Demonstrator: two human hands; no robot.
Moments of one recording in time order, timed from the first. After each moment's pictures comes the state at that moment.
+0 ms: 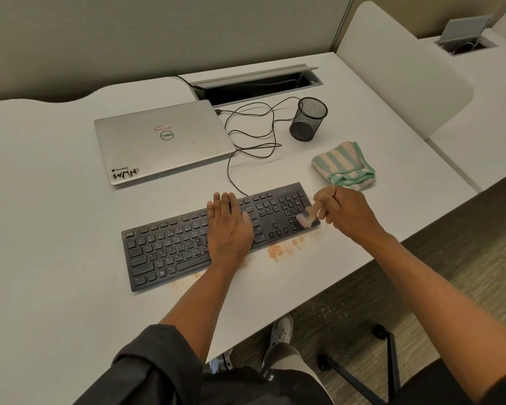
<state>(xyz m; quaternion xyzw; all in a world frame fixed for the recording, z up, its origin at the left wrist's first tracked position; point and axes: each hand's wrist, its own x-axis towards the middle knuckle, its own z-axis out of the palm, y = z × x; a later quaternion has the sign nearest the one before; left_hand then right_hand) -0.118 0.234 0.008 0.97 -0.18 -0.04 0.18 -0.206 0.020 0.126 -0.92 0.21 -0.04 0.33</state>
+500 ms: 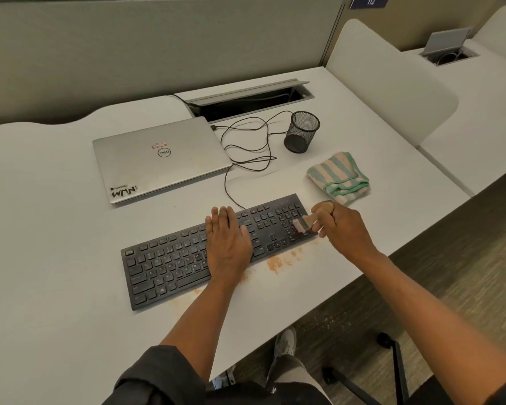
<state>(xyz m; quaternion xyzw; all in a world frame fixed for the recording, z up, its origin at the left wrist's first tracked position) -0.119 0.235 0.008 0.96 -0.18 -0.05 0.19 -0.219 0.029 0.117 -0.89 0.25 -0.08 0.36</state>
